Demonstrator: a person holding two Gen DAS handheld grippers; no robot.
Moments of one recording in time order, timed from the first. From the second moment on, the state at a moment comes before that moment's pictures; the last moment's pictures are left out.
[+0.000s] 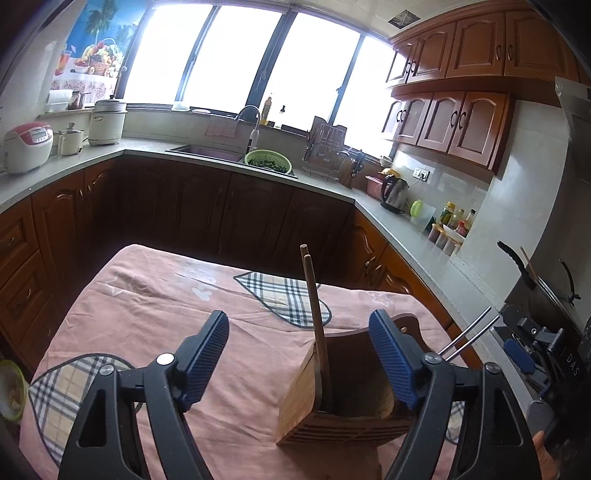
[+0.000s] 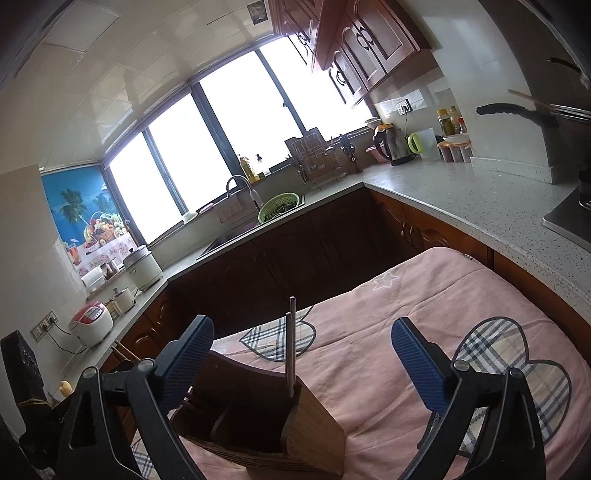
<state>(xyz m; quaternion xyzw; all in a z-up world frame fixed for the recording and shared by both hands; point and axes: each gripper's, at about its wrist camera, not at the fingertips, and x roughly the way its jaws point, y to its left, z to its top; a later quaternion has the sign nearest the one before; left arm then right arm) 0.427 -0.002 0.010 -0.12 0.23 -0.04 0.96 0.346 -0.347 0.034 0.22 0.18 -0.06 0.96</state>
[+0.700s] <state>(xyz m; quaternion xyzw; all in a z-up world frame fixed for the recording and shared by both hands) 0.274 0.005 0.018 -0.09 0.25 -0.03 0.96 0.241 -0.315 0.026 0.17 0.24 -0.03 0.96</state>
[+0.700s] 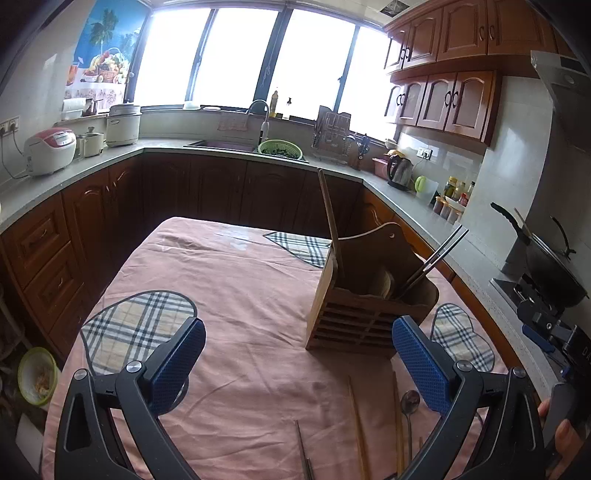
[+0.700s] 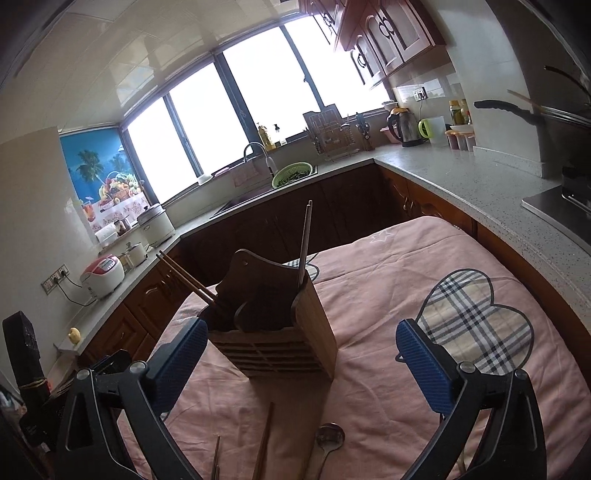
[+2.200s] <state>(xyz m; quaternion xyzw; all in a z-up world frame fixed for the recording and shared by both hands) 0.117 0.011 -0.018 -0.05 0.33 0.03 0.94 0.102 -0.253 -0.051 0.11 0.30 -0.03 0.95</state>
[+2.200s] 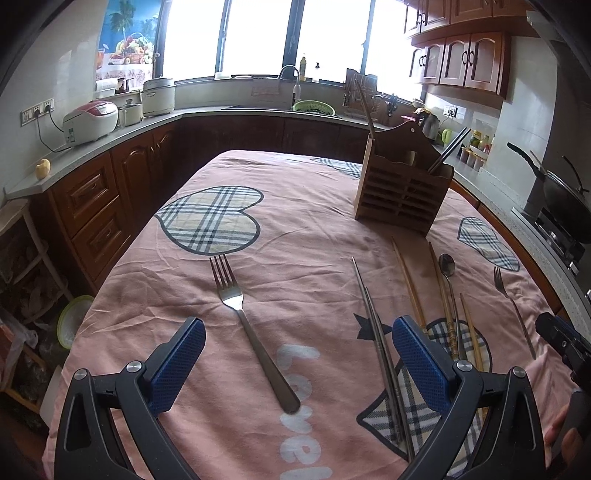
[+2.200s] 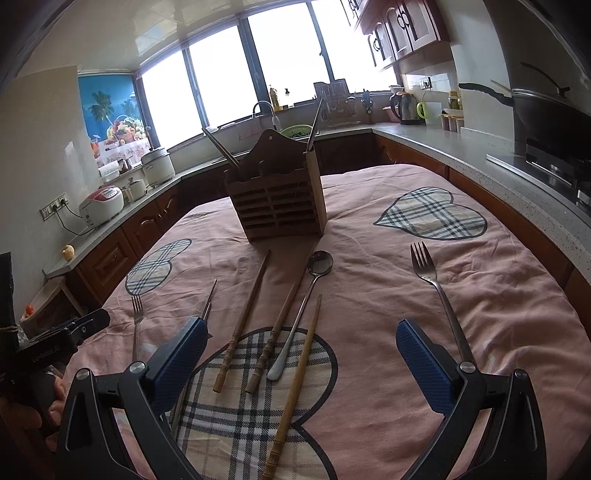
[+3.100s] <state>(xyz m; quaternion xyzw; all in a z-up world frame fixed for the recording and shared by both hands) 0.193 0.005 -0.039 -0.07 0.39 0.01 0.92 0.158 -0.264 -0.068 0.12 0.35 -0.03 0.93</state>
